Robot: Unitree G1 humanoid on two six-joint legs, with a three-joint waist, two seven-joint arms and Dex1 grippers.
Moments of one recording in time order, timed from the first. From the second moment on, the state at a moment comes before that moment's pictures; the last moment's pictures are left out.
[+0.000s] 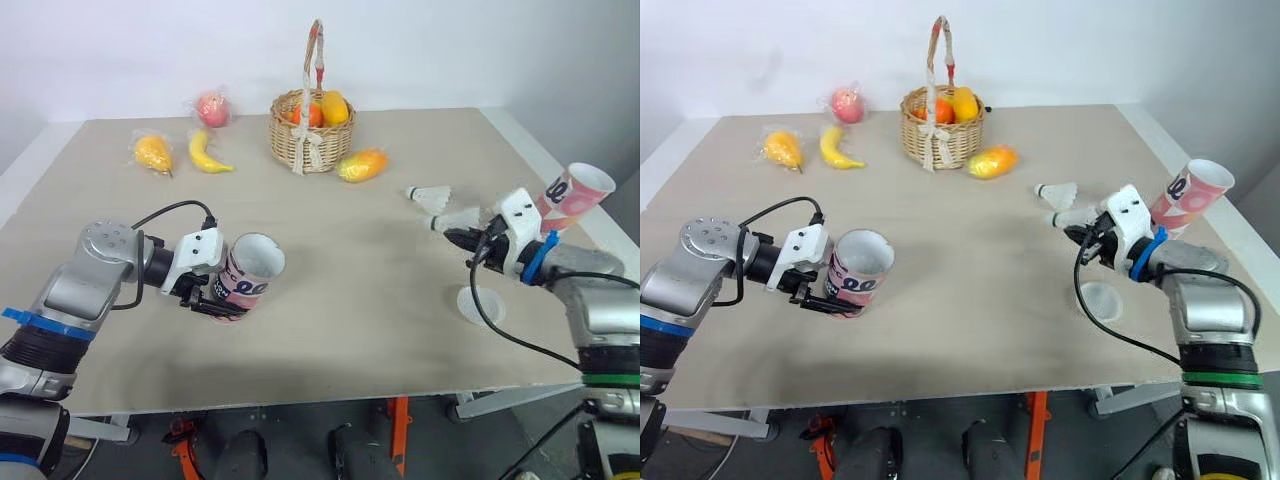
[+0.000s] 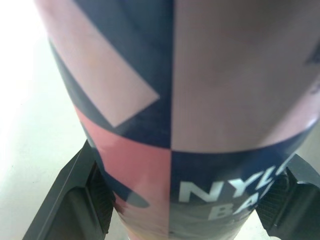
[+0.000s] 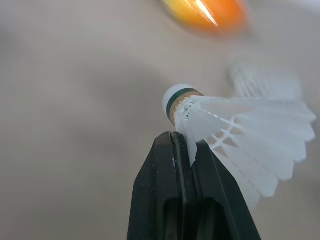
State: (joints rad) left arm -0.60 0.84 -0.19 0.05 -0.20 0.34 -1.45; right arm -0.48 -0.82 -0.10 -0.04 0.28 0.44 0.93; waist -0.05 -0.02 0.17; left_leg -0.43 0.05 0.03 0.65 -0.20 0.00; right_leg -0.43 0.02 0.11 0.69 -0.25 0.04
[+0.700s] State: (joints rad) left arm -0.63 0.84 -0.21 0.06 -0.20 0.36 -1.45; right arm -0.79 -0.69 0.26 -0.30 0.25 0.32 1.13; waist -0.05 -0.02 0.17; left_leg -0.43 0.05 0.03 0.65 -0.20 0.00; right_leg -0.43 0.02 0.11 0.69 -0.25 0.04
